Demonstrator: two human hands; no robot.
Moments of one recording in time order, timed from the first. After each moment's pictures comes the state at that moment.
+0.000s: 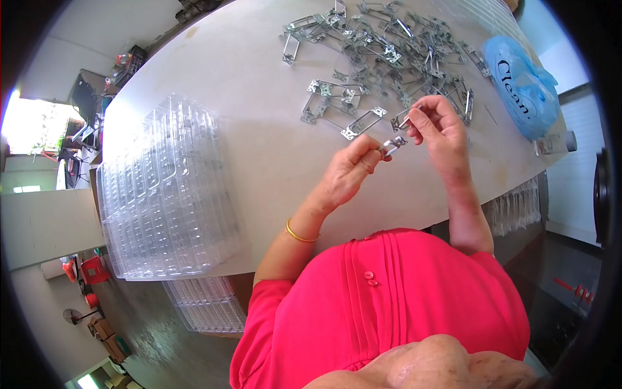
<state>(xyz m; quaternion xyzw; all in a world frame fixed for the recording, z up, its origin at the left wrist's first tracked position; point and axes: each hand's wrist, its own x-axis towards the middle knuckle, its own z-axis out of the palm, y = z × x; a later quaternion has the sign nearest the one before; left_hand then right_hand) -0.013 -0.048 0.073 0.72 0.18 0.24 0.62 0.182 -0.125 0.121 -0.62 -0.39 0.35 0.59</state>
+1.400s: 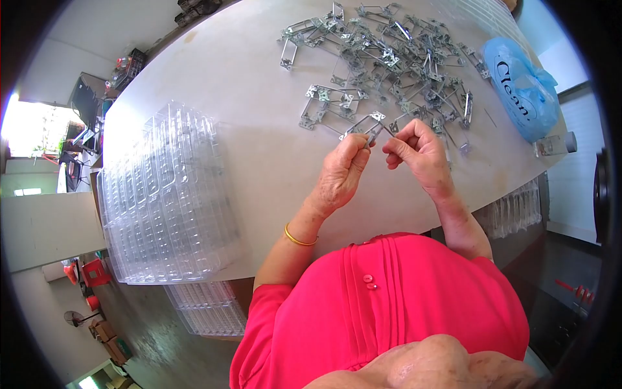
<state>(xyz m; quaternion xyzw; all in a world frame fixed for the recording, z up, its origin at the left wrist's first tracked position) -0.011 -0.043 0.058 0.73 0.19 0.36 0.56 0.170 -0.130 0.092 -0.59 -0.36 0.45 0.57</state>
